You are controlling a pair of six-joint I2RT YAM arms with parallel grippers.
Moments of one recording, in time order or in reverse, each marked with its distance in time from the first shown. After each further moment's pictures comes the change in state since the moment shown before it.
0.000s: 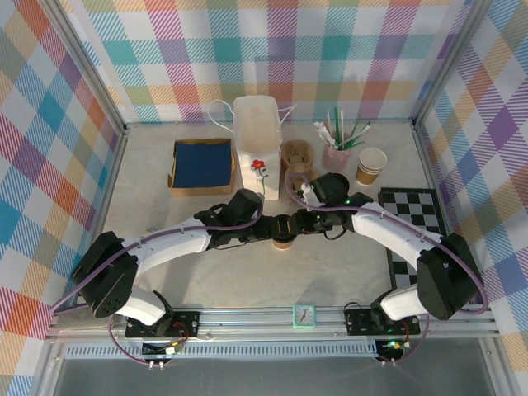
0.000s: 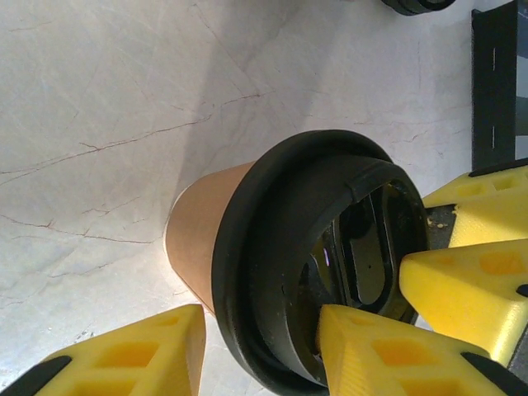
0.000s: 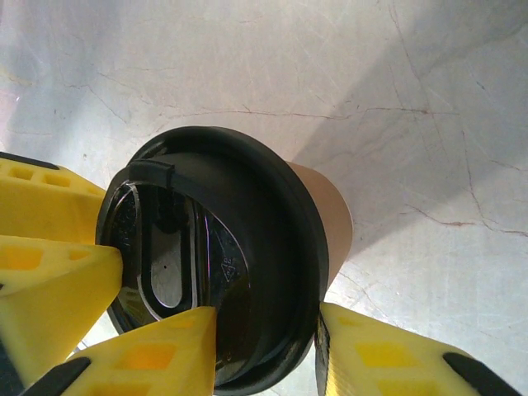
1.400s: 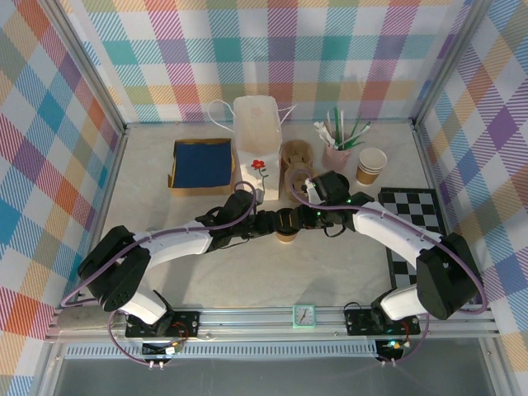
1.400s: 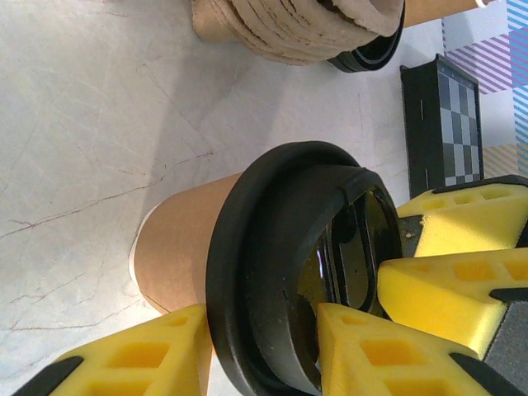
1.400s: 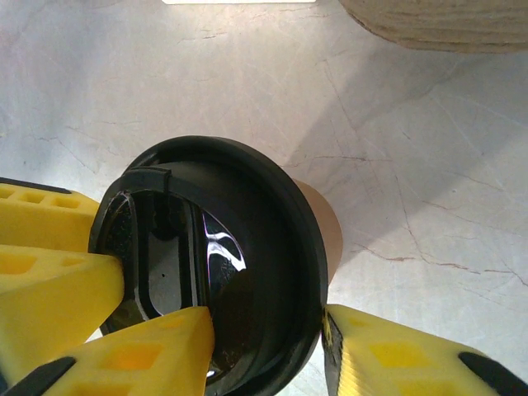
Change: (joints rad) left arm 0.045 0.076 -0.098 0.314 0.068 -0.041; right arm -0.019 0.007 0.000 0.042 0.097 0.025
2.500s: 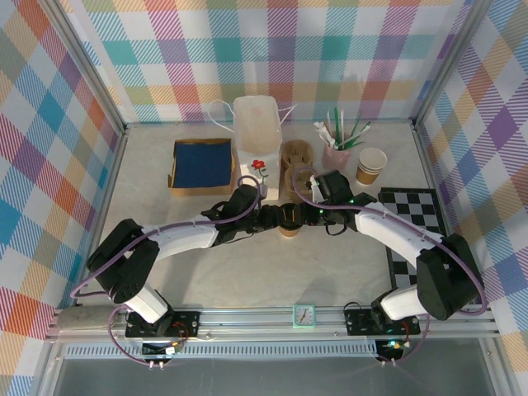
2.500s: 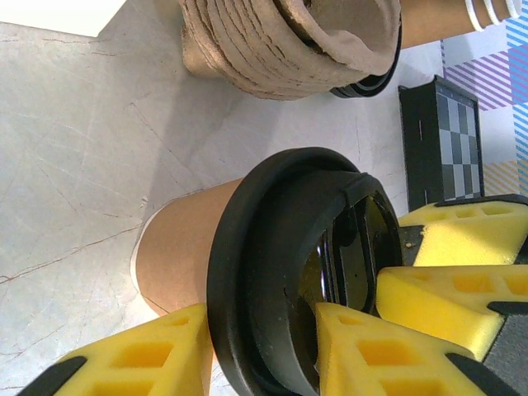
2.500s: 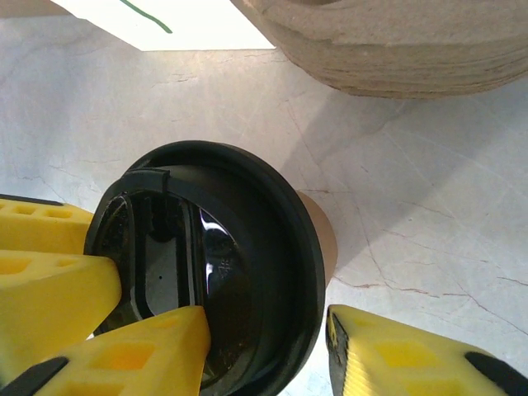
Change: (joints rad) left arm 0.008 0.070 0.081 -0.011 -0.010 0.006; right arm -0.030 -0.007 -0.025 0.055 0.046 0.017
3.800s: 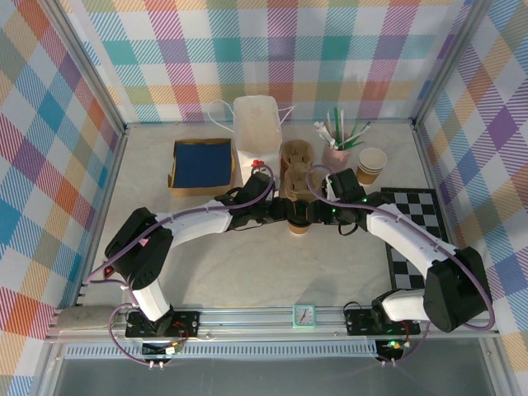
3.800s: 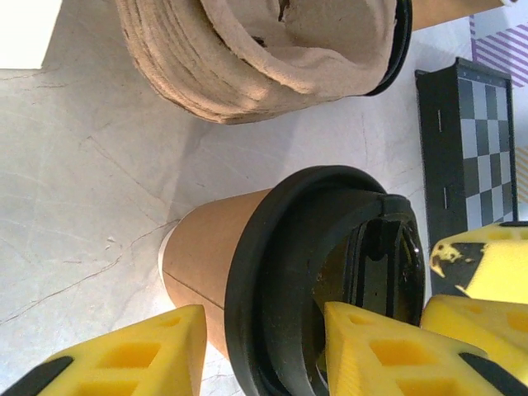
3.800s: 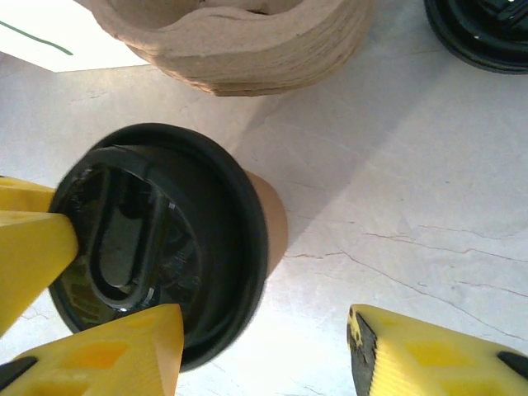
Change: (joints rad) left arm -0.005 0.113 0.229 -0.192 0.011 0.077; right arm -0.088 -0.100 0.009 -0.143 0.093 -0.019
